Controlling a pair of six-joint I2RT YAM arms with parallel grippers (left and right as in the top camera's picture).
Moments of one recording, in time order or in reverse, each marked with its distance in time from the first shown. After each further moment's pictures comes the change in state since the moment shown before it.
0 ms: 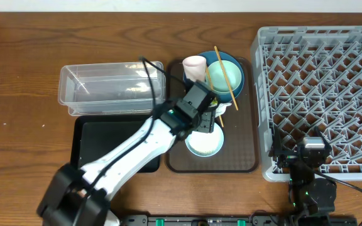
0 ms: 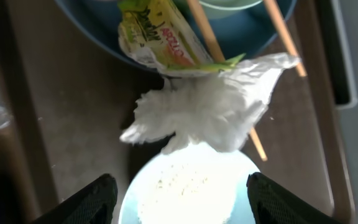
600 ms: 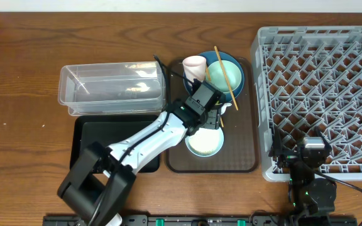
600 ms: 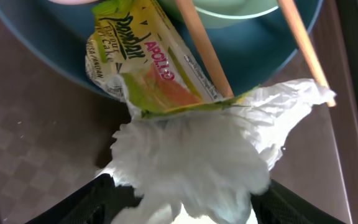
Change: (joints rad) left arm 0.000 0.134 0.000 0.145 0.001 -0.003; right arm 0.000 0.000 0.000 0.000 0.000 0.000
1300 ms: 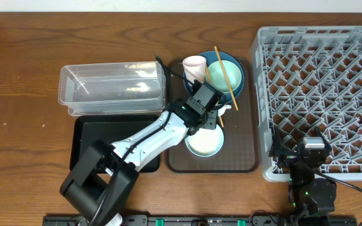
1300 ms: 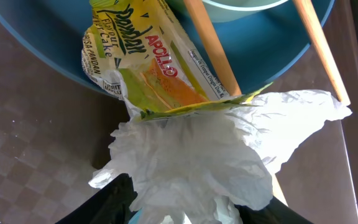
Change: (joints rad) left arm 0.000 0.017 0.000 0.003 0.000 -0.003; right arm 0.000 0.000 0.000 0.000 0.000 0.000
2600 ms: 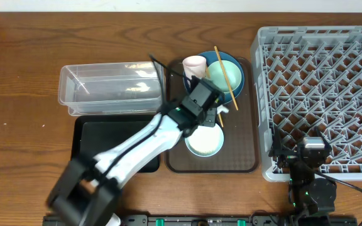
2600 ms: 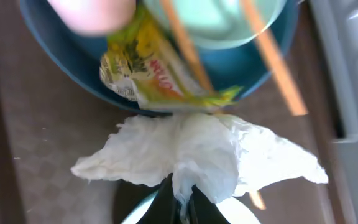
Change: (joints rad) left arm 0.000 -0.127 0.000 -0.031 -0.024 0.000; right arm 0.000 0.000 0.000 0.000 0.000 0.000
